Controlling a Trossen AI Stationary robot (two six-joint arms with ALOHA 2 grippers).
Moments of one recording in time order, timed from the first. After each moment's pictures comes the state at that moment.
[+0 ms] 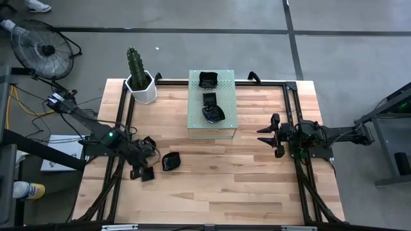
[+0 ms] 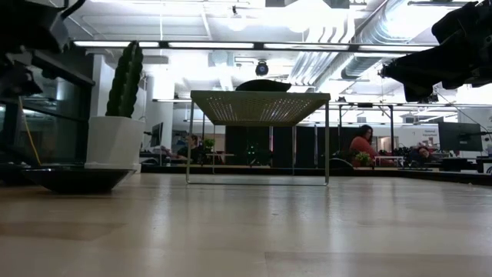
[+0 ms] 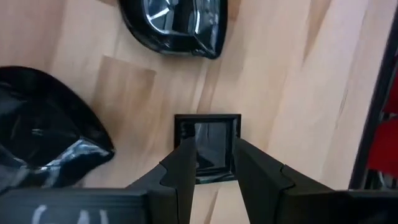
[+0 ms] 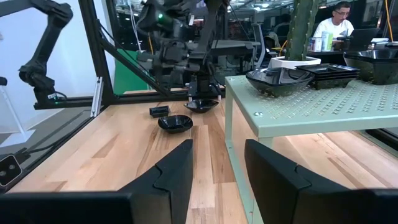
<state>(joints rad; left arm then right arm) -0.59 0.88 0.60 -0.80 -0.01 -0.90 0.05 0.05 0.01 0.03 0.05 0.08</state>
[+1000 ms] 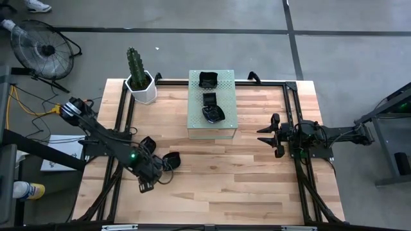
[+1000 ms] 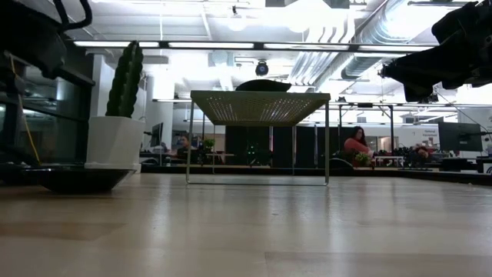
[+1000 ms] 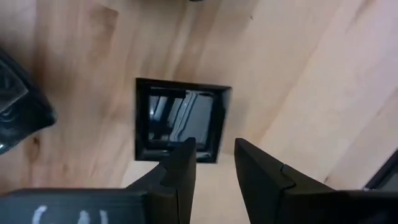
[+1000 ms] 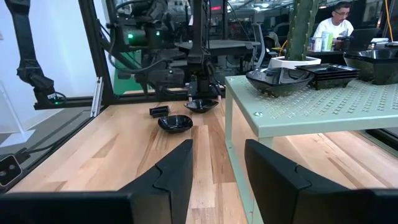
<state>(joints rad) -0.65 1.38 0.85 -0.90 0.12 -1.02 0.05 0.05 0.01 0.03 0.05 0.08</state>
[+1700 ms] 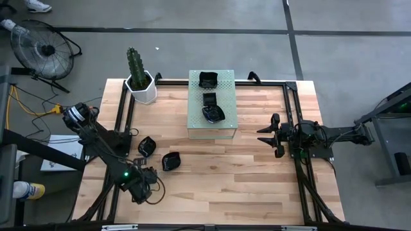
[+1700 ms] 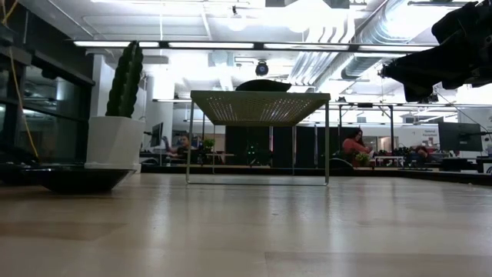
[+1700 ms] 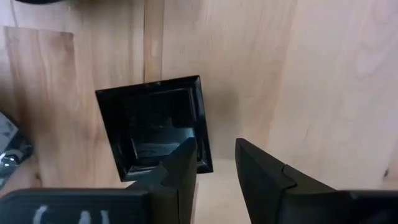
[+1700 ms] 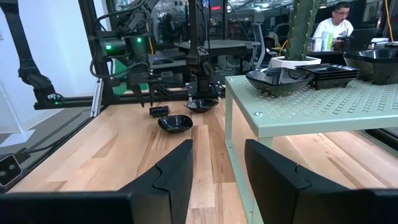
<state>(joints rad) -0.88 1.49 0.88 -0.86 -0.09 -0.97 0.05 0.05 0.01 0.03 0.05 0.08</state>
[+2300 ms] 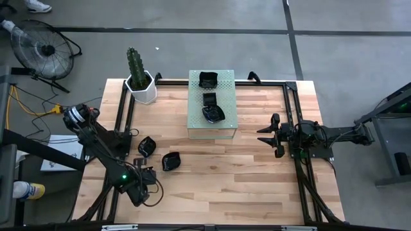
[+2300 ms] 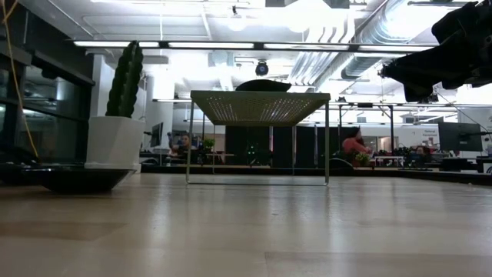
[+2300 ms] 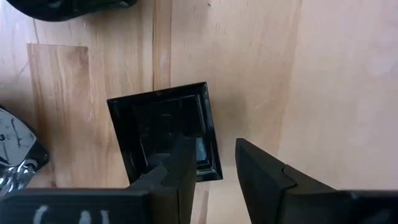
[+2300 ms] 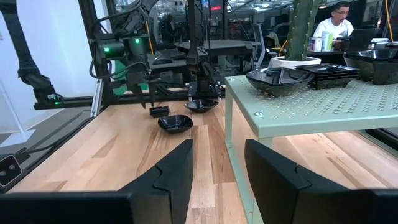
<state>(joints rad) -0.92 1.50 0.88 -0.86 -0.17 -0.97 0.05 0.05 0.01 0.03 0.05 0.08</state>
